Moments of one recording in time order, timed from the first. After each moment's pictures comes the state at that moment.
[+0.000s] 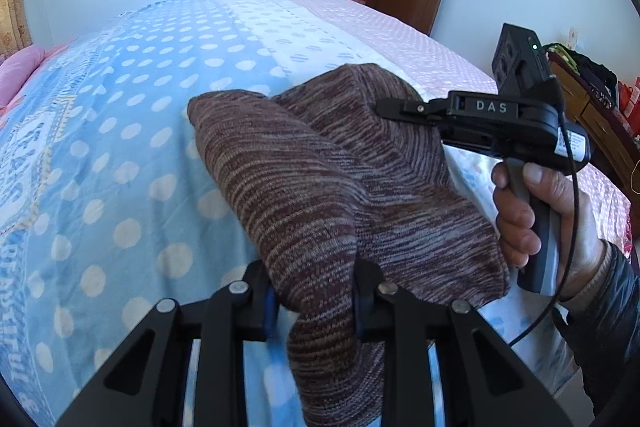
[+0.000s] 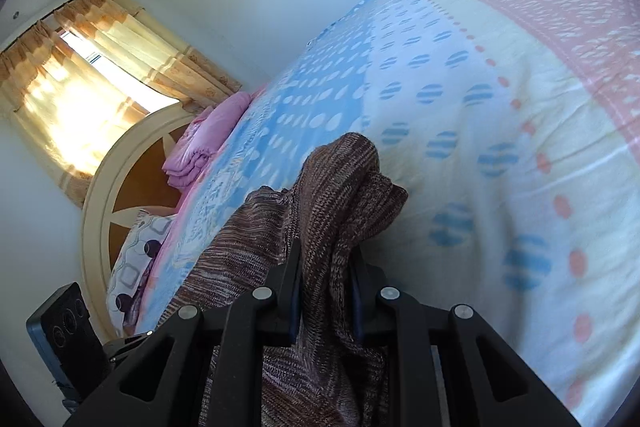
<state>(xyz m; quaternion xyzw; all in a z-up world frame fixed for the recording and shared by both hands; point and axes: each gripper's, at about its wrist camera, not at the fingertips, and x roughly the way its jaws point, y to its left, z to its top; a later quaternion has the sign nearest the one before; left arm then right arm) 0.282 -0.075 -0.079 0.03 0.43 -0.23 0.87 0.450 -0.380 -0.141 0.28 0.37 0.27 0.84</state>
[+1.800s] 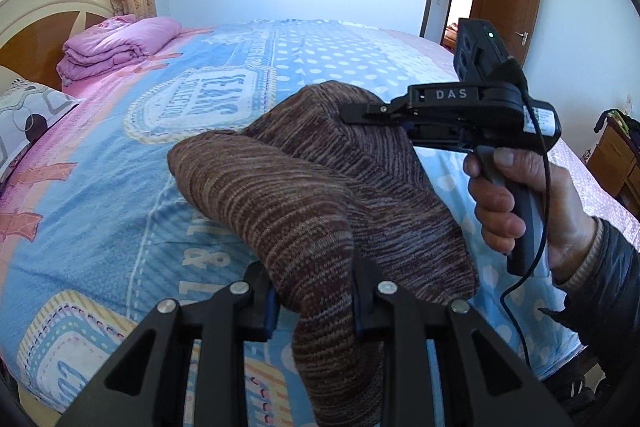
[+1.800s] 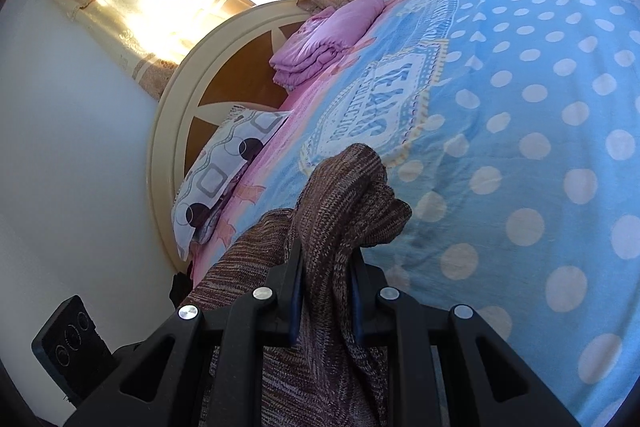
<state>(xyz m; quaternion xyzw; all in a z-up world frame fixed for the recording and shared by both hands) 0.171 0.098 -0.061 -0.02 0.37 -0.07 0.93 0.411 -0.061 -0.109 0.21 0.42 0.47 0.75</state>
